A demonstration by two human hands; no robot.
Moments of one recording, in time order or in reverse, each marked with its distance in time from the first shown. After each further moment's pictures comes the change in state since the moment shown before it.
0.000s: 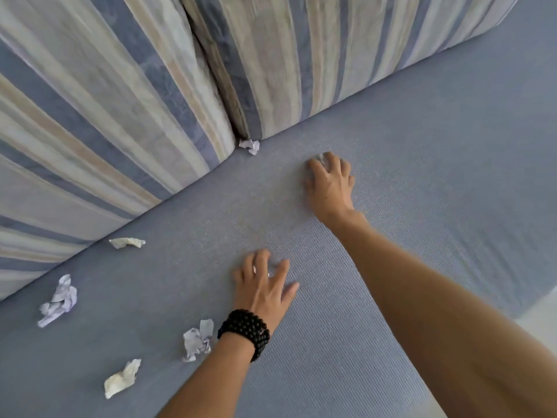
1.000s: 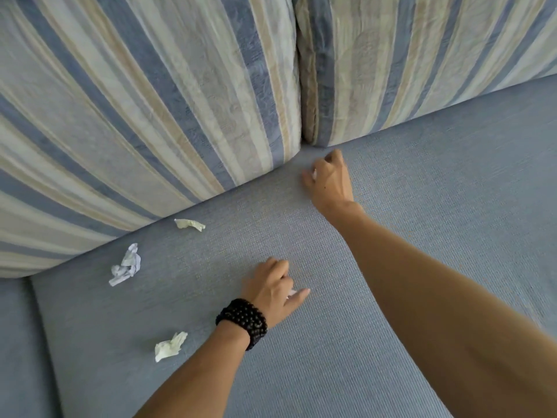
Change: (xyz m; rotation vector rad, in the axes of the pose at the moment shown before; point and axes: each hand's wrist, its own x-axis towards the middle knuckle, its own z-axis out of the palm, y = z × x) left_hand -0.010 -0.070 -0.036 -0.217 -0.054 0.156; right_hand 0.030 -0.105 0.028 0.175 -0.016 -0.140
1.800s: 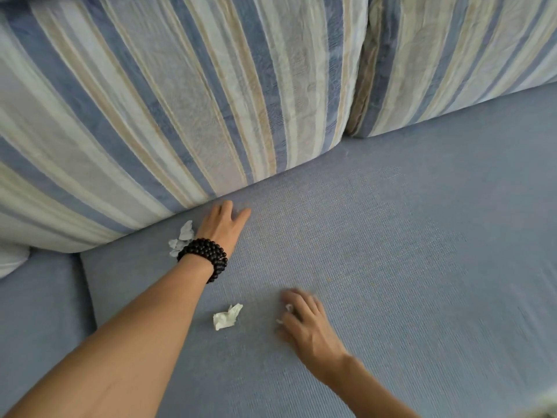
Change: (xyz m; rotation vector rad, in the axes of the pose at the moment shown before) left_hand -0.053 -0.158 -0.075 0.370 -0.138 -0.316; right_hand -0.302 -0.053 0.103 -0.054 -0.269 -0.544
